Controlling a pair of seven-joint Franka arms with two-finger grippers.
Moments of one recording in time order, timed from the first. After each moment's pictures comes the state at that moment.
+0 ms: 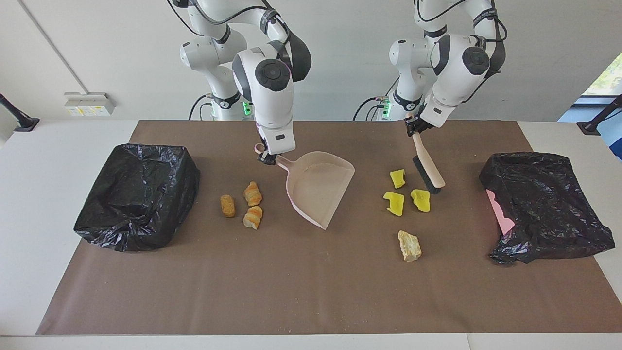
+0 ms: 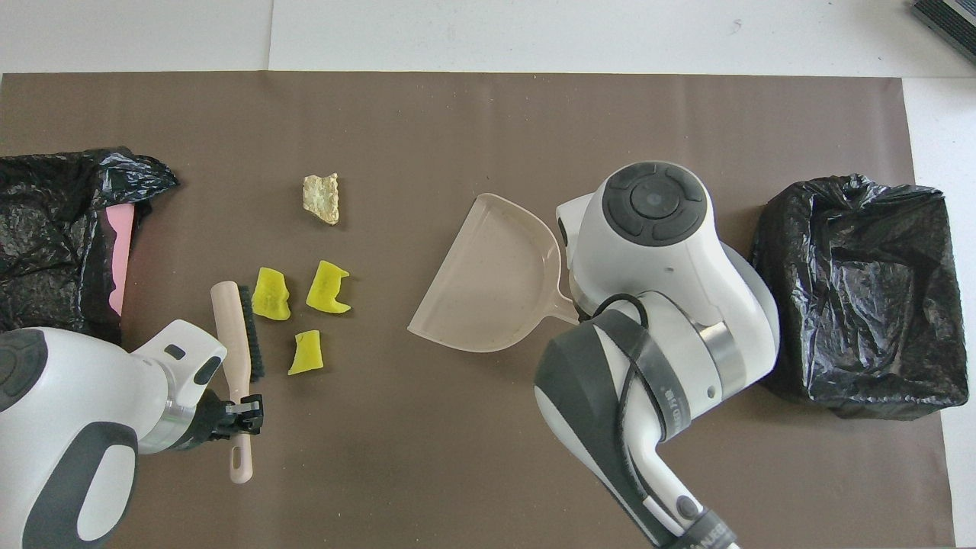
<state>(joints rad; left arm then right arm) -0.05 -0.38 -0.16 -2.45 -0.19 1.84 -0.39 0.45 0.15 0.03 -1.81 -0.01 1.79 -0.65</state>
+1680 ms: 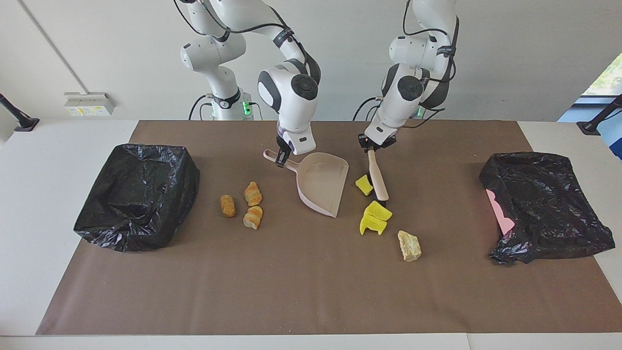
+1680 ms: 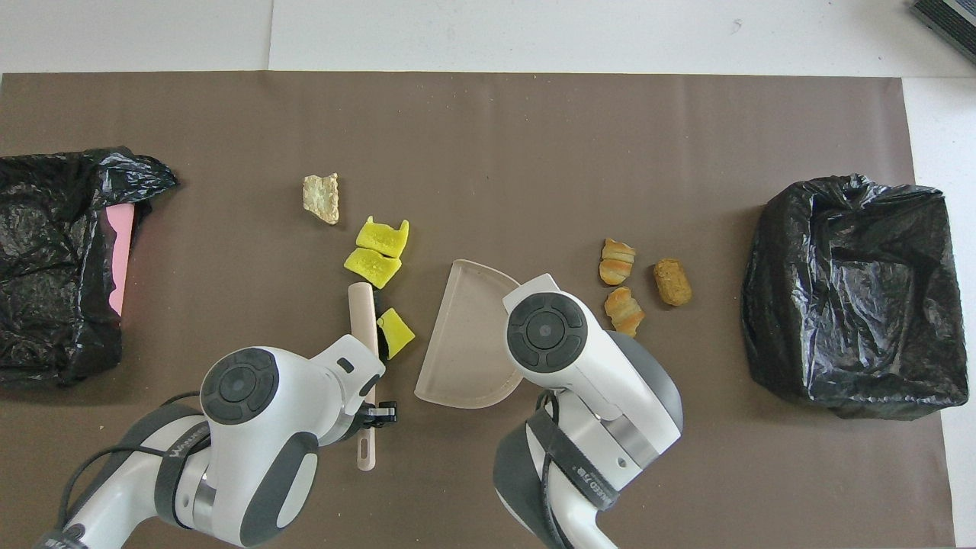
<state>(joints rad) -0.39 -0.14 -0.19 -2.46 -0.32 2.20 -0.36 0.57 0.14 0.03 -2.02 -0.15 1.95 -0.58</state>
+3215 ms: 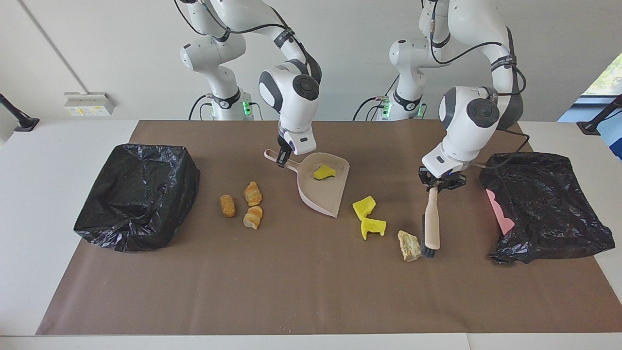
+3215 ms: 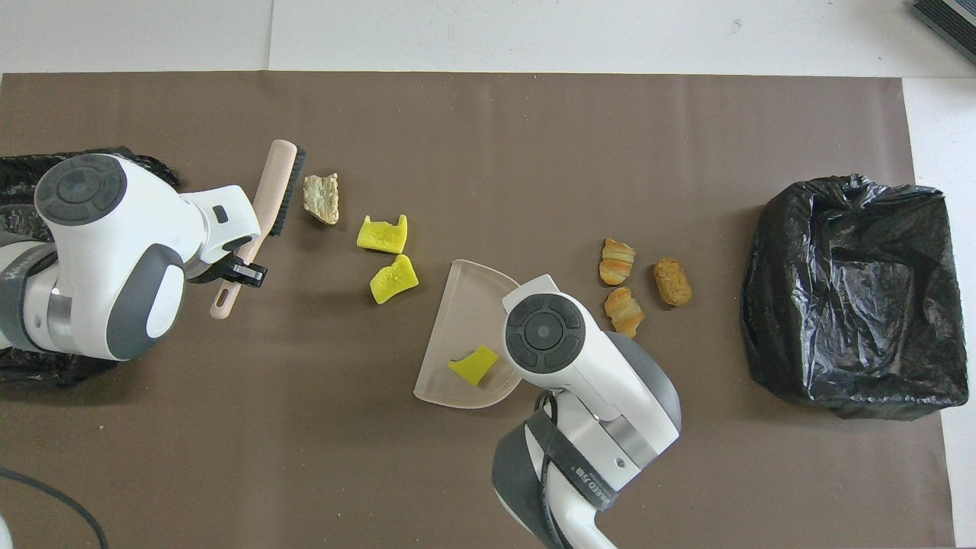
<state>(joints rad) -0.04 0.19 -0.14 -1.94 0.12 2.08 0.18 0.57 0.14 0.03 -2.02 -0.15 1.95 -0.57</state>
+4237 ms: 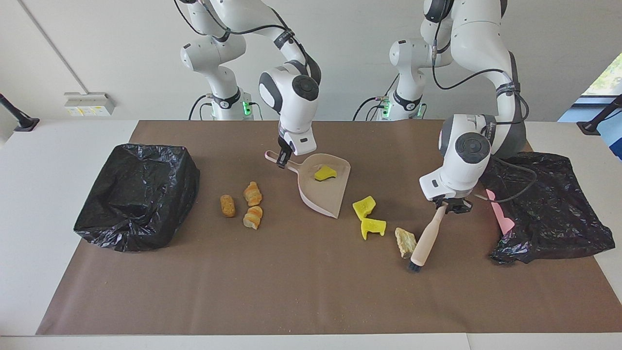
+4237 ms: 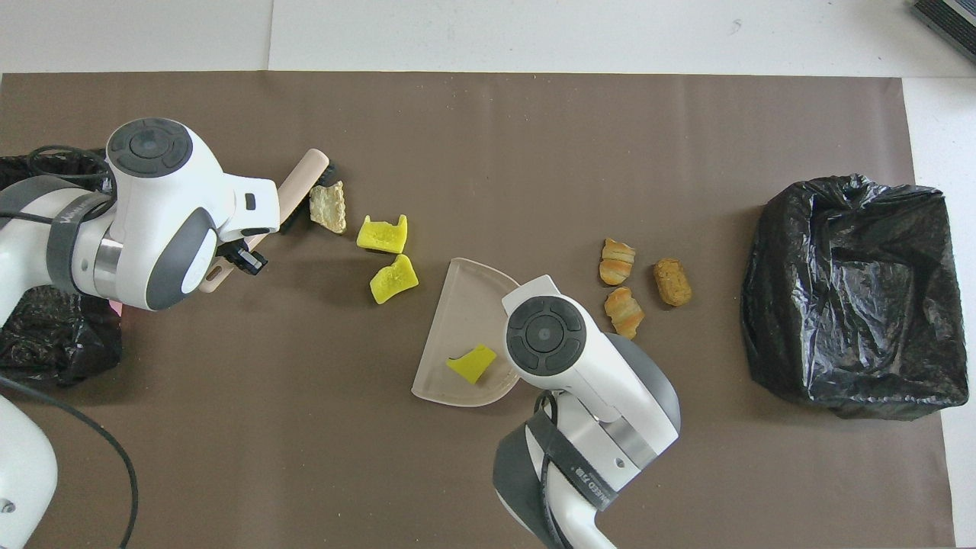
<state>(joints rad) -0.03 0.34 -0.19 -1.80 0.26 1.97 0.36 0.57 0.14 0.03 -2.03 -0.15 1.97 -0.56</state>
